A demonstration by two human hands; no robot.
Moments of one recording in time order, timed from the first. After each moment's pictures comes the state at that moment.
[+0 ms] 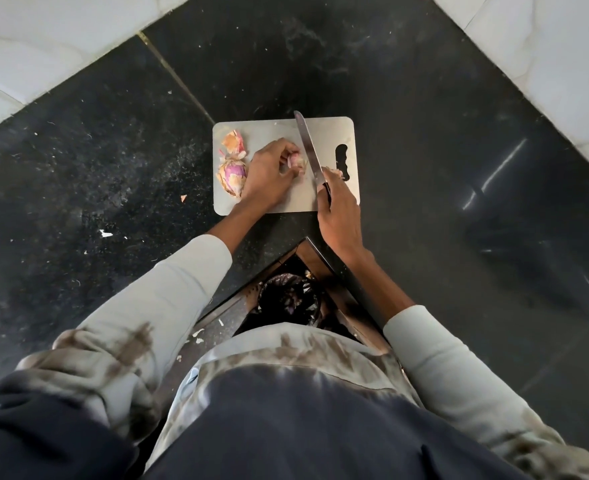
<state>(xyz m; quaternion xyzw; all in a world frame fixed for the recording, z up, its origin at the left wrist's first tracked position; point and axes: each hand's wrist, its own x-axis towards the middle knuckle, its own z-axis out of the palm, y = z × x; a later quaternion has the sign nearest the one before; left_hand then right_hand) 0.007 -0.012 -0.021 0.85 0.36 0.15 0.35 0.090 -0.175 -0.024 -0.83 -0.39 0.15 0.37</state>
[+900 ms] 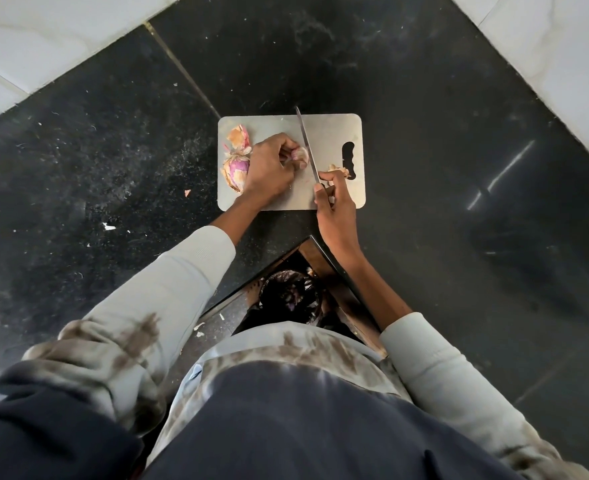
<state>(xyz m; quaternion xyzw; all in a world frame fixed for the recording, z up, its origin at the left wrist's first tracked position) 0.007 0.000 -0.027 0.82 0.37 0.17 0.40 0.072 -0.168 -0.021 -0.78 -0.26 0.27 0.49</state>
